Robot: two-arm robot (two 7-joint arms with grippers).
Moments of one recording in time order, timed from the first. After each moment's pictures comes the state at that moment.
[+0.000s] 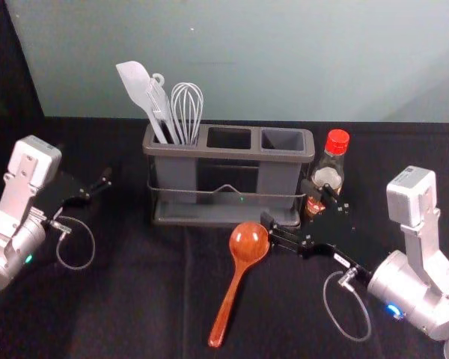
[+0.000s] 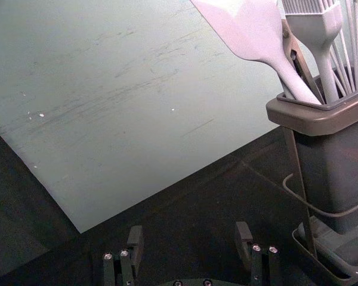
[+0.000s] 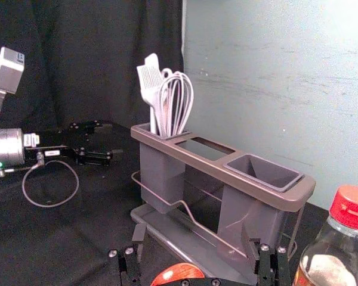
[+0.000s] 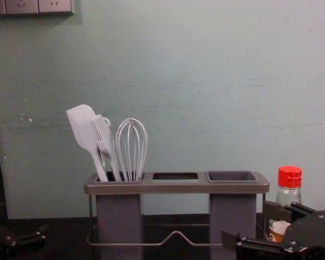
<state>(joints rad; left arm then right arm) -0.20 0.60 0.45 -1.41 -0.25 -0.12 0.03 -0.02 0.43 -0.30 -1.72 0.27 -0.03 0.39</state>
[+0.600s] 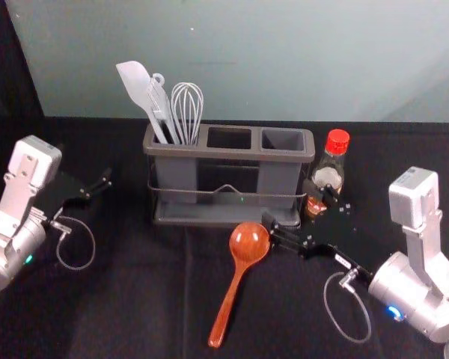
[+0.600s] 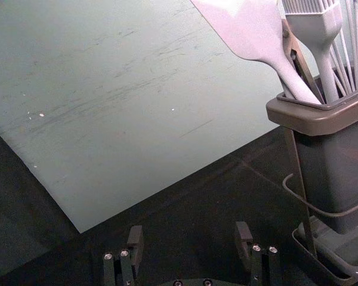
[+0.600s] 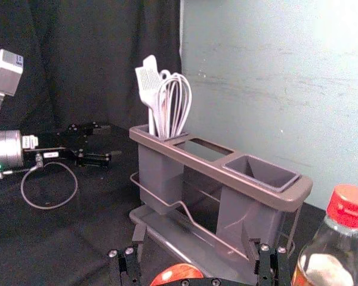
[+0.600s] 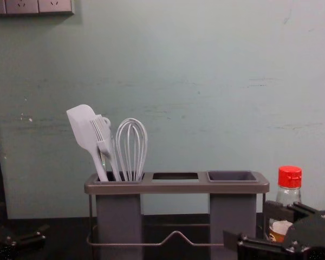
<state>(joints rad) -0.20 0.60 0.45 -1.41 -0.25 -0.12 0.03 -0.03 0.43 -0.30 -1.73 0.27 -0.04 0.39</state>
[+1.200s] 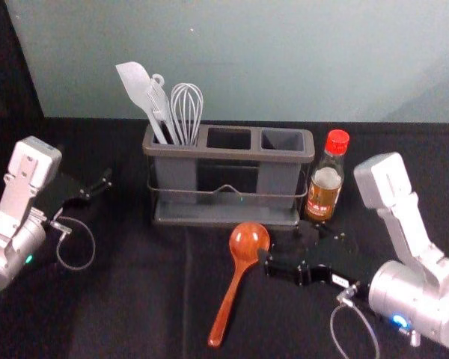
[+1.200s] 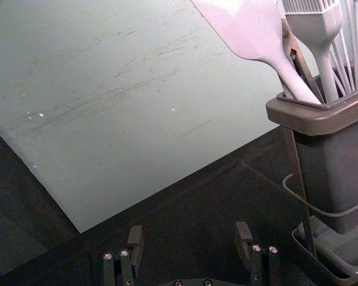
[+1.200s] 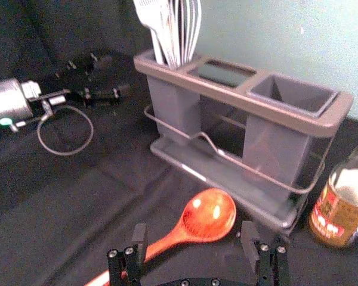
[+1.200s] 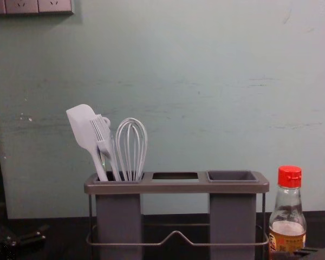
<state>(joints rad) -0.20 0.60 0.45 -1.41 -0.25 -0.12 0.03 -0.07 0.48 -0.31 -1.96 0.34 0.48 0.30</state>
